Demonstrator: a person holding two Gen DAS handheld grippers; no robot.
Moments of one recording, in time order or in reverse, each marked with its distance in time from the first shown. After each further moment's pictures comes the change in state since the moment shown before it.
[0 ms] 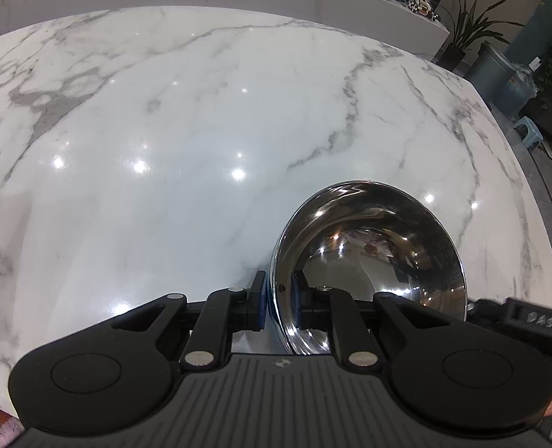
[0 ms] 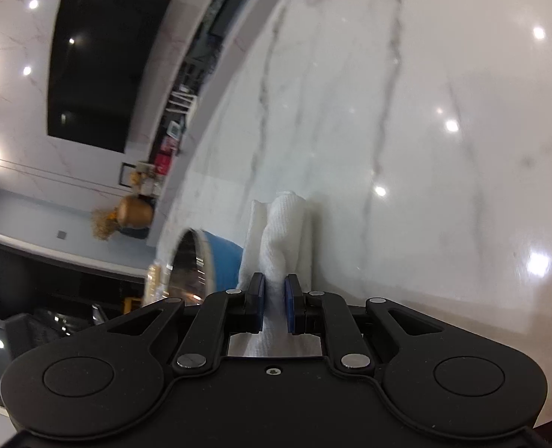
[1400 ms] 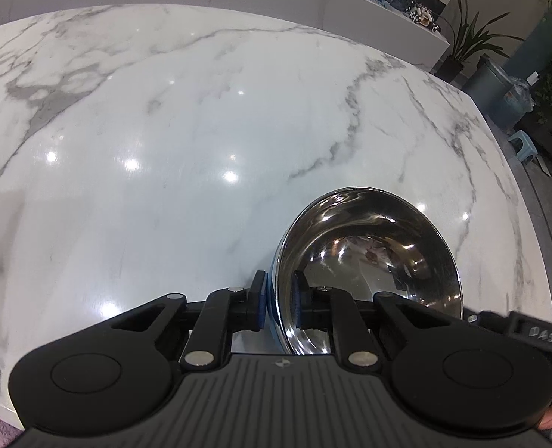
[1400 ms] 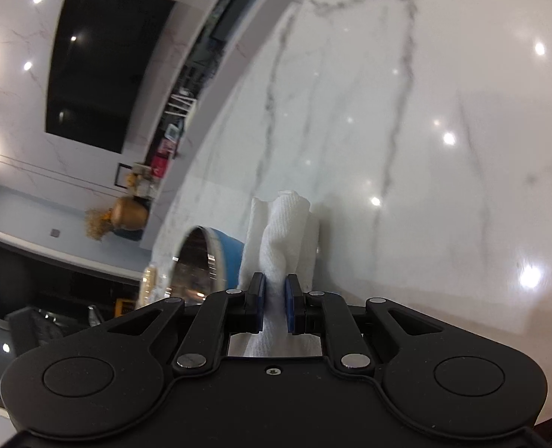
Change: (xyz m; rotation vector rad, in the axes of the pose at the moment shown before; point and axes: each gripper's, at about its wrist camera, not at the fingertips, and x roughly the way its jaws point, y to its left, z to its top) left arm 0.002 0.007 0.005 -0.028 -0.015 -0.031; right arm 0.002 0.013 0.002 -0.025 -0.022 -0.029
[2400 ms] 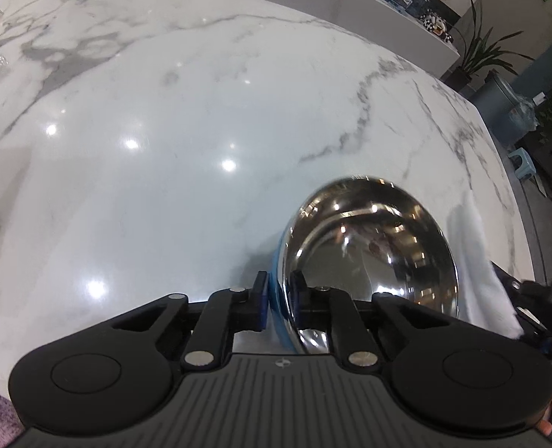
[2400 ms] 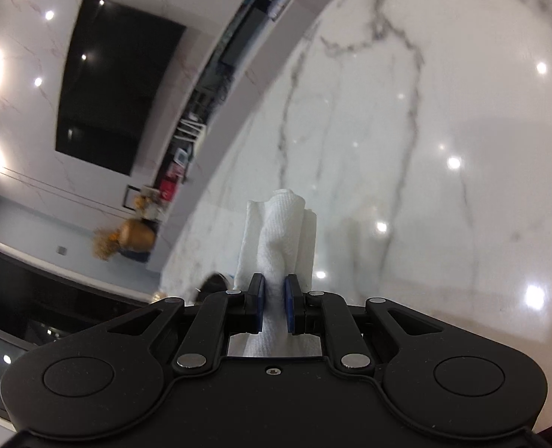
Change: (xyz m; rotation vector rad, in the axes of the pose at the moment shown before) left arm 0.000 0.010 -0.005 -0.090 0.018 -0.018; right arm -0.031 0.013 0.017 -0.020 -0.100 0.057
